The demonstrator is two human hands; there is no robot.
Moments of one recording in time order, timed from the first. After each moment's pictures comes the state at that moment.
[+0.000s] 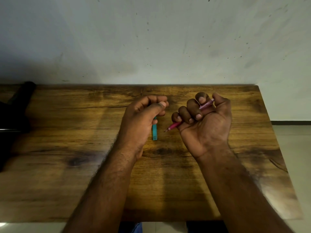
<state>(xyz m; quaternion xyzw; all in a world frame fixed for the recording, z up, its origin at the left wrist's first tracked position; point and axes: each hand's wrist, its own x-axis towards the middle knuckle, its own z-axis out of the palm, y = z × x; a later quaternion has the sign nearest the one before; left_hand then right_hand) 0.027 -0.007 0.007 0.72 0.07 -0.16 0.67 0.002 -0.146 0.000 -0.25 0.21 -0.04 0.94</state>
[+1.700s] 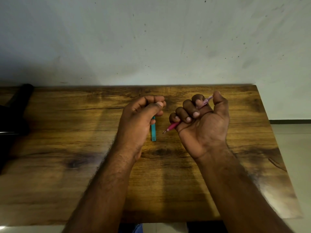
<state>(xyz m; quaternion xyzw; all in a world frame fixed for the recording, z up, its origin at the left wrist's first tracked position) 0.028 -0.007 0.006 0.73 0.08 -0.15 0.66 0.003 -0.146 -0.002 -0.24 0.22 -0.04 0.95</state>
